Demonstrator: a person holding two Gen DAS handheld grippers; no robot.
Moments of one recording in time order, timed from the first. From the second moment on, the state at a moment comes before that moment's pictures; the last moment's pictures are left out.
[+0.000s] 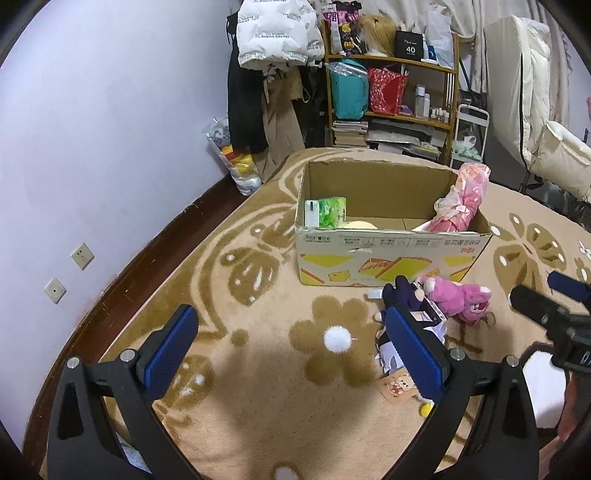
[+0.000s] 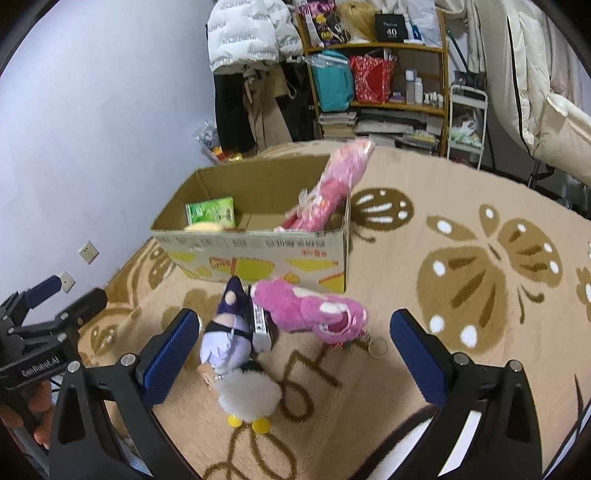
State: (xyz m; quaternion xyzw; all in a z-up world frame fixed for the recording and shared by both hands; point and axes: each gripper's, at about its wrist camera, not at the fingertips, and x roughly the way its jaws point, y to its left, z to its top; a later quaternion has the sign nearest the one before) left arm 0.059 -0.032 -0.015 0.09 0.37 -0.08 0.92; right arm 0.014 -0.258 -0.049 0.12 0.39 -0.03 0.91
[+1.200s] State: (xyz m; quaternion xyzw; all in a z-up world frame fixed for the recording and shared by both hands) left arm 0.093 -0.081 -0.069 0.10 0.48 -0.17 0.86; right arm 0.041 -0.247 -0.134 0.15 0.52 0.00 0.84
